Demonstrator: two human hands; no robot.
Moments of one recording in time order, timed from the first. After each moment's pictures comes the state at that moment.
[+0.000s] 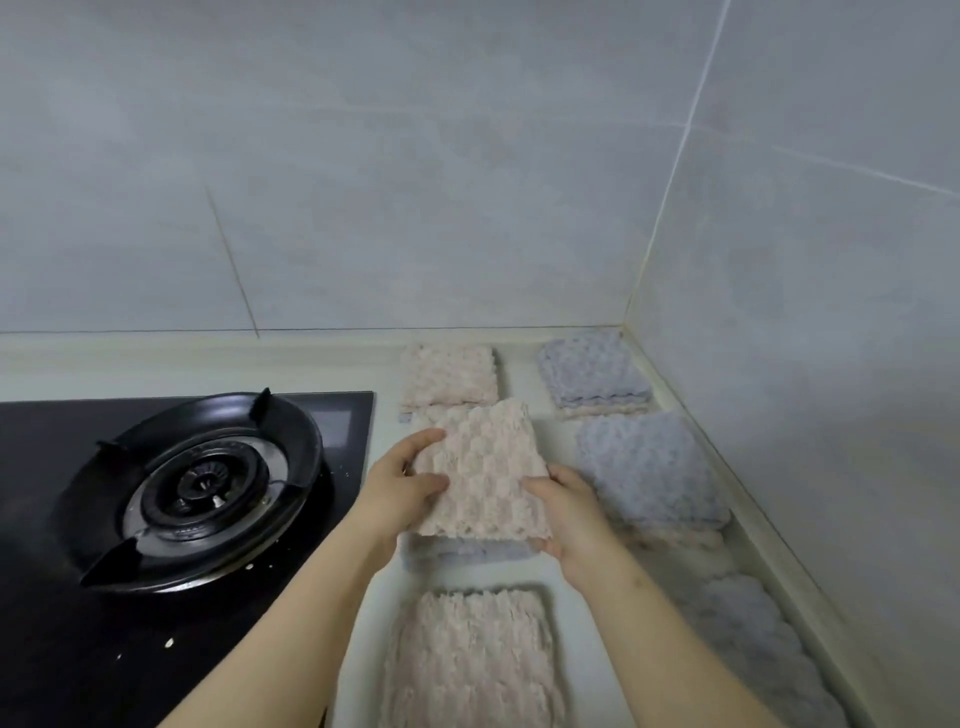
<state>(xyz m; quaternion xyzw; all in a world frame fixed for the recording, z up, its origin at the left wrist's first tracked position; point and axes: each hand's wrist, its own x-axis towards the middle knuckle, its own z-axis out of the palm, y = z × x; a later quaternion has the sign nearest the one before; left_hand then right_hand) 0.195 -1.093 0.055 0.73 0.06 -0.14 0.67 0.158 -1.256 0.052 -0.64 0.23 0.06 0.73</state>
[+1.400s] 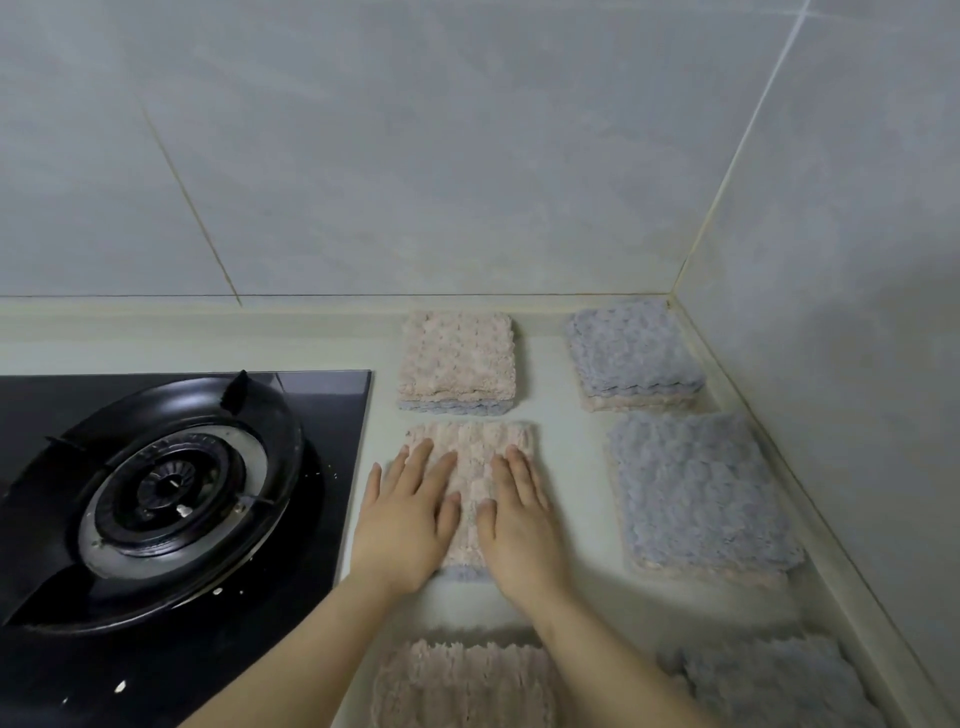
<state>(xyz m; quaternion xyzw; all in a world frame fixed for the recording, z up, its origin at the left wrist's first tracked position) 0.236 -1.102 -0.027 0.98 -0.10 -0.04 0.16 0.216 -1.233 -0.028 -0.97 0.02 0.02 0.25</state>
